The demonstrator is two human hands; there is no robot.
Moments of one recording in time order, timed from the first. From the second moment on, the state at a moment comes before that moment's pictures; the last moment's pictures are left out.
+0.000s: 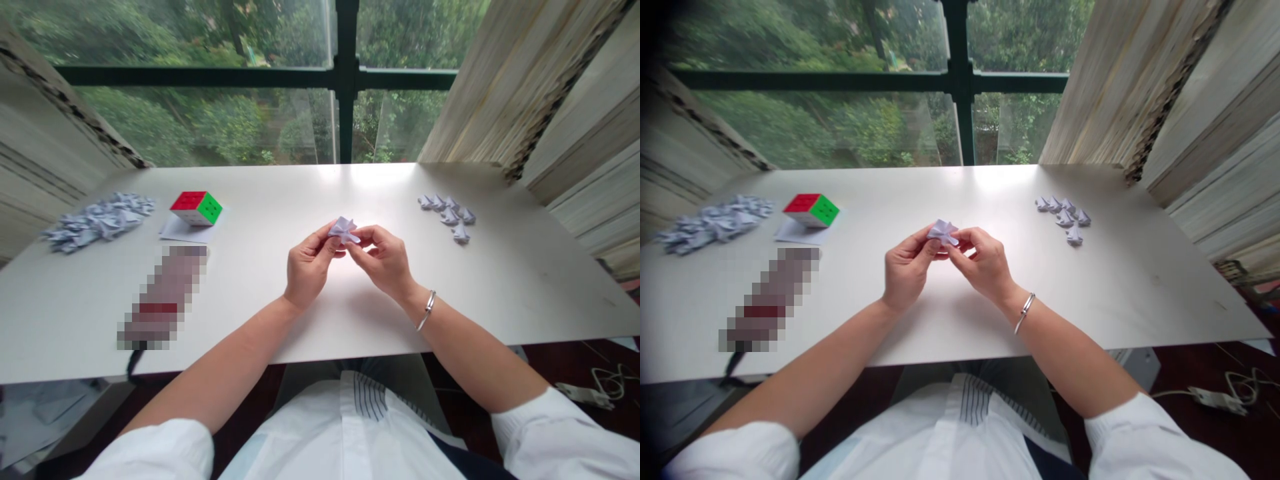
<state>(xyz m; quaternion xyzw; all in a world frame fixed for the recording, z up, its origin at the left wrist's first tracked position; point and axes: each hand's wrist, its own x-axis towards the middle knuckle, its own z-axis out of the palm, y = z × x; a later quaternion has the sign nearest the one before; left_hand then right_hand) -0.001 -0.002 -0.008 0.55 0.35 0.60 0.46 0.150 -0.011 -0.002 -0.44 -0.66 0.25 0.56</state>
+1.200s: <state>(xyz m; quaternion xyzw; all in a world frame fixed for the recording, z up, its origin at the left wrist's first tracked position) -0.005 0.005 -0.012 0.57 0.27 0.62 0.47 0.151 -0.015 0.003 -0.38 -0.67 0.25 0.59</state>
